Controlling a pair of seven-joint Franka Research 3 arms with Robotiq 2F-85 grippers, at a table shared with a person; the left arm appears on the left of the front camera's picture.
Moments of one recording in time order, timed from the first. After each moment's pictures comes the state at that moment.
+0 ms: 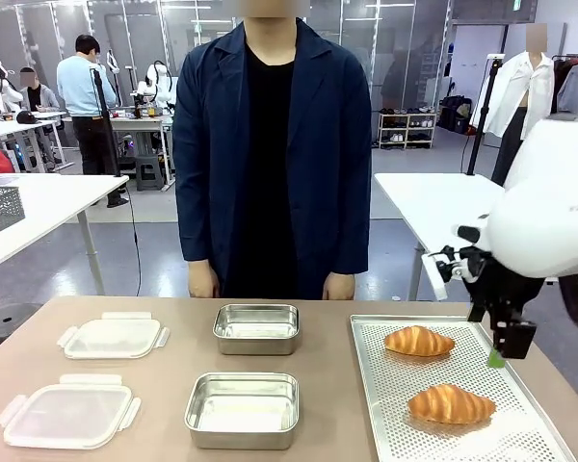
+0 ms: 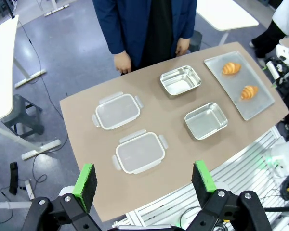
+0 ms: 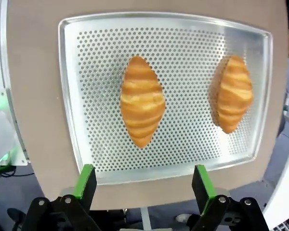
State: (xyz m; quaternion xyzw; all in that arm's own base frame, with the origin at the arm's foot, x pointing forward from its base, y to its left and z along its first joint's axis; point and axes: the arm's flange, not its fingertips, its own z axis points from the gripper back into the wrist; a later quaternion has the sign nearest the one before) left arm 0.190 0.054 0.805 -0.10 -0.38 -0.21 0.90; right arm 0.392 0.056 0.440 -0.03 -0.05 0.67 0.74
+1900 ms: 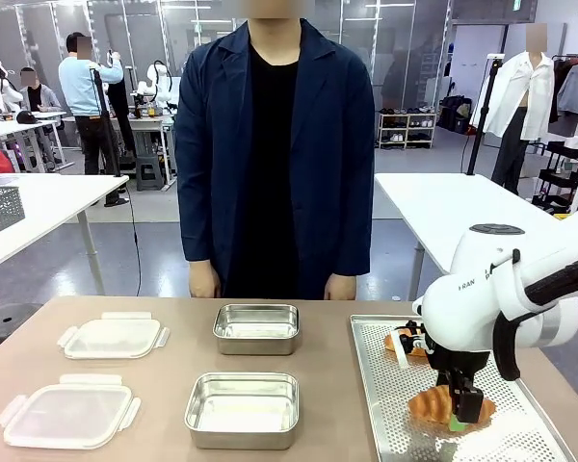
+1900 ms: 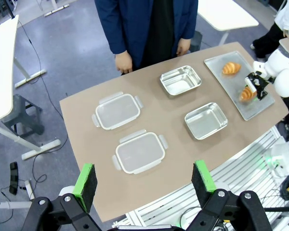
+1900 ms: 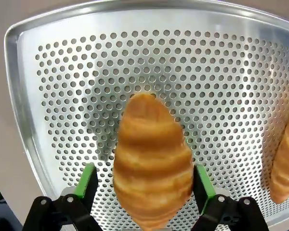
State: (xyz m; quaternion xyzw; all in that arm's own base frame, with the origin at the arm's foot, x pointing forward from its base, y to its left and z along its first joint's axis) left arm 0.190 0.054 0.805 -0.10 -0.38 -0.21 0.90; right arm 0.420 0.078 0.298 0.02 -0.01 0.67 0.74
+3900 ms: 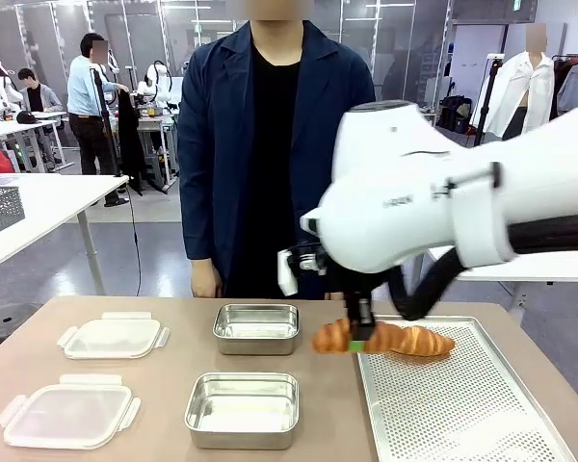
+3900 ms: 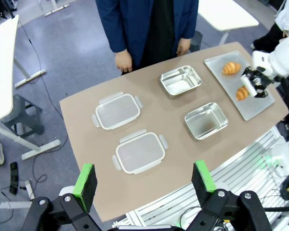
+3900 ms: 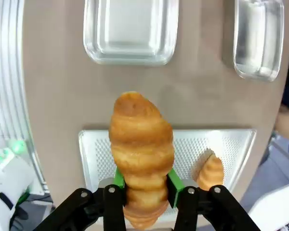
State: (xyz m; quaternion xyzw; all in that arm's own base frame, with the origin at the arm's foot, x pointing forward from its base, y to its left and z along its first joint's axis) left arm 0.190 0.054 0.805 -0.10 -0.38 -0.21 0.90; right arm 0.385 0.285 0.467 -0.04 -0.03 0.71 0.70
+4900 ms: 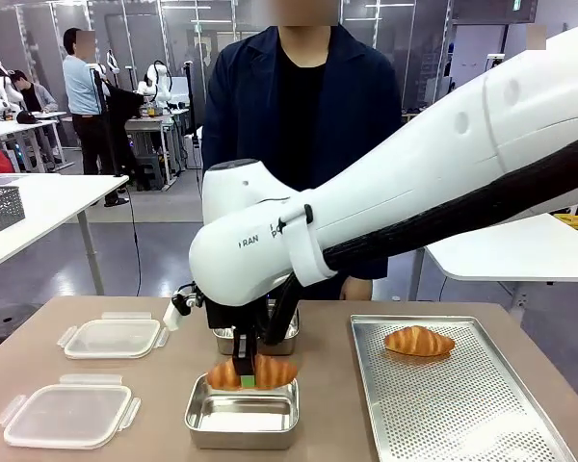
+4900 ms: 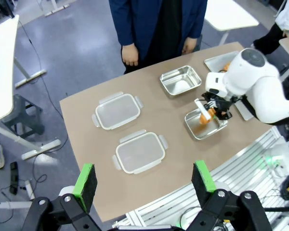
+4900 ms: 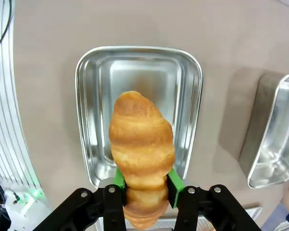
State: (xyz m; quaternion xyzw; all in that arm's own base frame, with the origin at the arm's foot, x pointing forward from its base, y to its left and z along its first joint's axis) left arm 0.190 0.054 0.805 -0.10 -0.38 -0.21 0.90; right arm 0.408 0.437 0.387 0.00 0.01 0.70 0.71
